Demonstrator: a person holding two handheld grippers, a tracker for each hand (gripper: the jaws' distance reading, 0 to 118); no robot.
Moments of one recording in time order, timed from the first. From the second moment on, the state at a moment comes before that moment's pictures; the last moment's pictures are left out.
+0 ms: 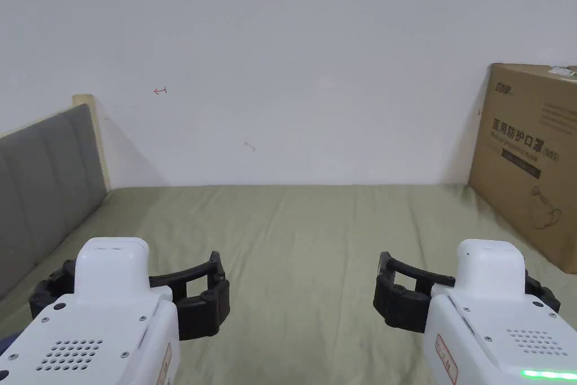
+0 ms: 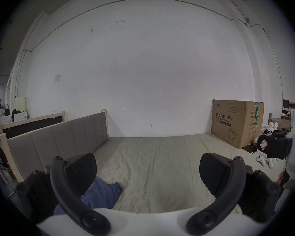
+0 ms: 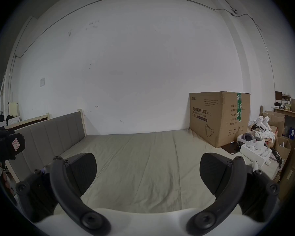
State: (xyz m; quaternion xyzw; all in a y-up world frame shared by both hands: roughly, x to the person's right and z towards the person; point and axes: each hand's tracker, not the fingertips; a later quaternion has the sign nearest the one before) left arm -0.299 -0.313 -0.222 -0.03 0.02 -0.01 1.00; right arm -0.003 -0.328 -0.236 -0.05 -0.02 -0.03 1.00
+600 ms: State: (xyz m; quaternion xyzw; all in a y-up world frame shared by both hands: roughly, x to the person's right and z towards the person) left arm -0.334 -0.326 -0.227 0.03 -0.06 0.34 0.94; right arm -0.075 -0.319 -0.234 0.04 -0.04 0.40 0.91
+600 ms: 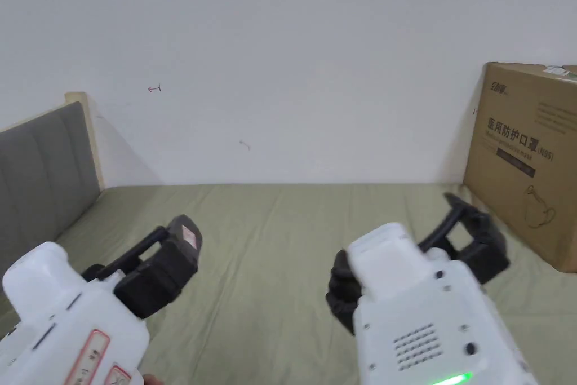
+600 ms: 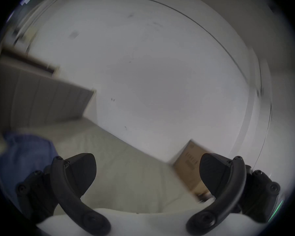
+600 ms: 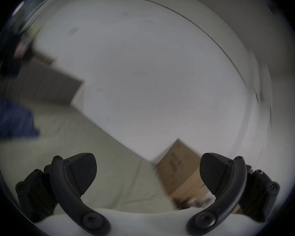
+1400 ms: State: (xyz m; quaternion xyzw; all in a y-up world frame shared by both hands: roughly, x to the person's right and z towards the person) left arm -0.260 -0.322 -0.245 -0.03 0.01 -0.03 1.00; right arm -0.005 -0.334 -0.260 -0.09 0.00 0.01 1.00
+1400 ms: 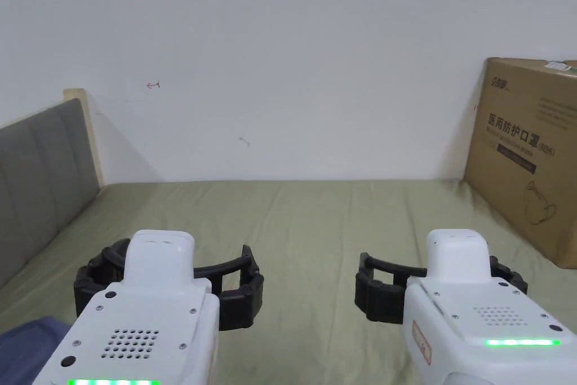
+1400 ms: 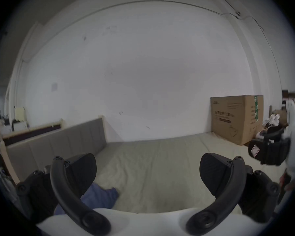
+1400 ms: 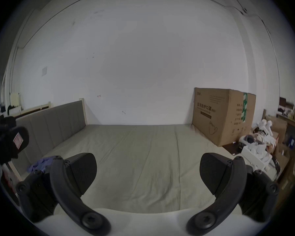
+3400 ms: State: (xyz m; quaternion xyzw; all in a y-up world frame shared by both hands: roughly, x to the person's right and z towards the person) left arm -0.565 -0.475 -0.331 -0.32 0.22 0.10 0.91; right arm -0.257 -0.398 -0.346 -0.23 0.37 0.05 0.90
